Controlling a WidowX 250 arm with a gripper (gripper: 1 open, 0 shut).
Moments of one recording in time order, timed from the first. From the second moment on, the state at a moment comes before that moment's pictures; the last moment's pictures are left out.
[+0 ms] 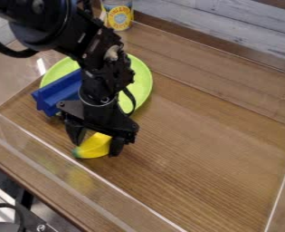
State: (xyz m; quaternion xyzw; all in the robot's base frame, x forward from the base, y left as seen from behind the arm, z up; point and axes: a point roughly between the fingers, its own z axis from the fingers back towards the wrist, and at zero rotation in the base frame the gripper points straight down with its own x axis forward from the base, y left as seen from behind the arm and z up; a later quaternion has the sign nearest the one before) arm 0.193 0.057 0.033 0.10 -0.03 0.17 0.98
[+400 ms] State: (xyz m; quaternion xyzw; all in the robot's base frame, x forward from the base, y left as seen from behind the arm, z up) arm 0.187 0.057 0.035 0.10 -0.01 0.16 0.98
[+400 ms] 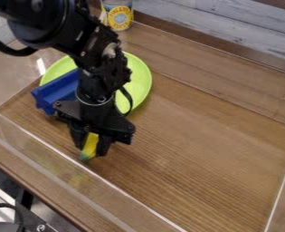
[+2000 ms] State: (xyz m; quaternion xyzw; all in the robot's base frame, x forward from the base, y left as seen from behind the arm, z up) arm 0.251 0.058 0.132 0.03 -0.05 0.22 0.97
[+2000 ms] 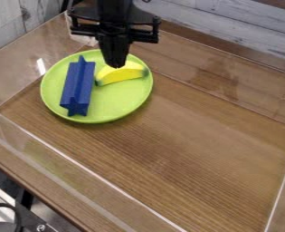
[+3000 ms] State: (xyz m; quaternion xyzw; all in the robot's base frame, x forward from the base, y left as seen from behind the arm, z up) arm 0.265 0.055 0.124 0.03 -0.06 0.17 0.98
